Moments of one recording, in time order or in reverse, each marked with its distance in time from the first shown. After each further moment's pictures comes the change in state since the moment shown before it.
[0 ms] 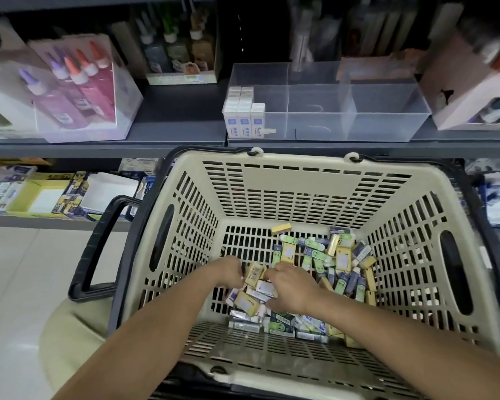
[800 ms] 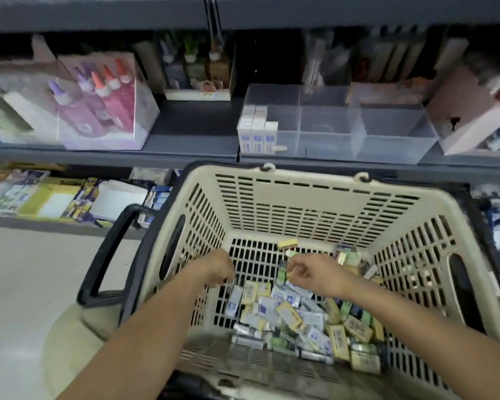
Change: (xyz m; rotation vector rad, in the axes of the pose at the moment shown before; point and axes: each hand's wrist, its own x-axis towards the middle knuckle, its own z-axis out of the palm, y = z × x) left_hand -0.027 -0.009 -0.042 -0.225 0.081 -0.118; right_hand -0.021 0.035 -0.063 0.360 0.065 0.008
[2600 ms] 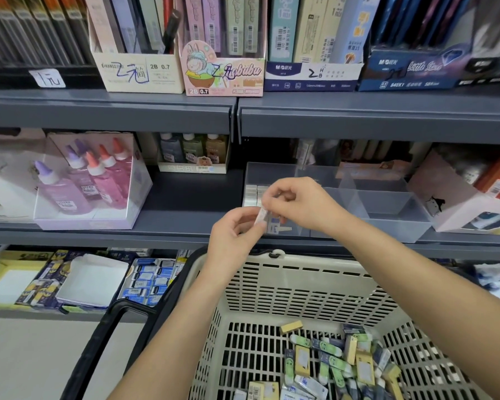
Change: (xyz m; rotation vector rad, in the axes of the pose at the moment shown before) left_hand -0.036 0.094 -0.118 -0.914 0.567 0.947; right_hand 0.065 -0.124 -0.194 0.178 0.595 -0.174
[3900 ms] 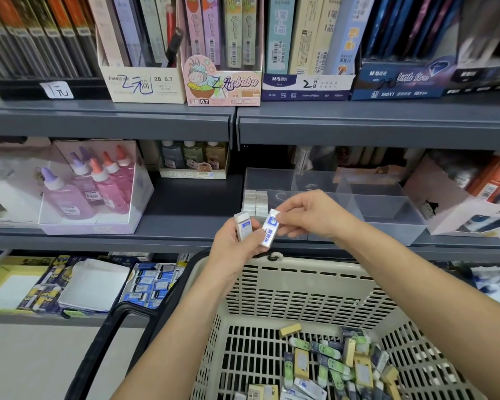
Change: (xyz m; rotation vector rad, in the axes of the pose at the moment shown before) left_hand -0.005 0.002 0.004 -0.273 -0.045 -0.193; right_hand -0.010 0.015 -0.009 0.373 -0.112 0.264
